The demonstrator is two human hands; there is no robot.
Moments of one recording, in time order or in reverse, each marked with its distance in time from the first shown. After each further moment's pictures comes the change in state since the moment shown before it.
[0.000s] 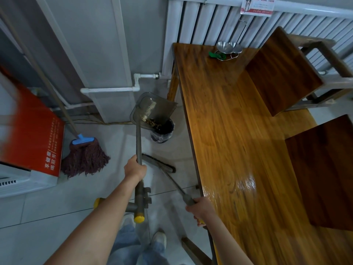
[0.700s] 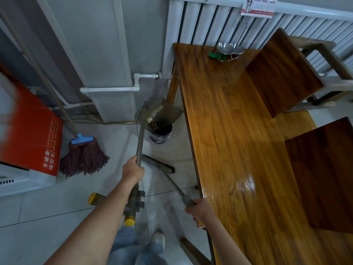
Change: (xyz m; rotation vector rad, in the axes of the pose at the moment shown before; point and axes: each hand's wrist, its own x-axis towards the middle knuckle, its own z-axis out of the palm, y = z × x) left_hand 0.001 -0.001 -0.004 0.146 -0.026 0.068; right_hand 0.002 0.001 -0.002 -0.021 -0.010 -0.003
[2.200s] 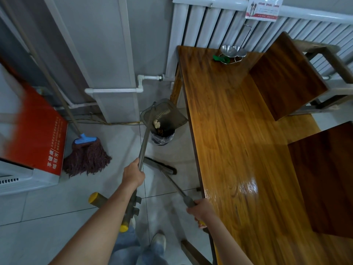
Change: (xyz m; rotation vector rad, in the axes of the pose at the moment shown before) left_hand -0.007 -0.016 -0.004 0.061 -0.020 0.050; right_hand -0.002 -0.009 0.001 -0.055 -0.008 0.022
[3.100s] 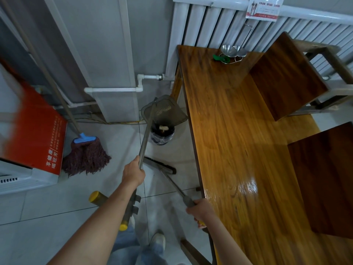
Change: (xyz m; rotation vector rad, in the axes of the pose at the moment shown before) left_hand -0.007 0.014 -0.006 0.075 0.034 0.017; right_hand 0.001 -0.002 -0.001 0.002 -0.012 0.012
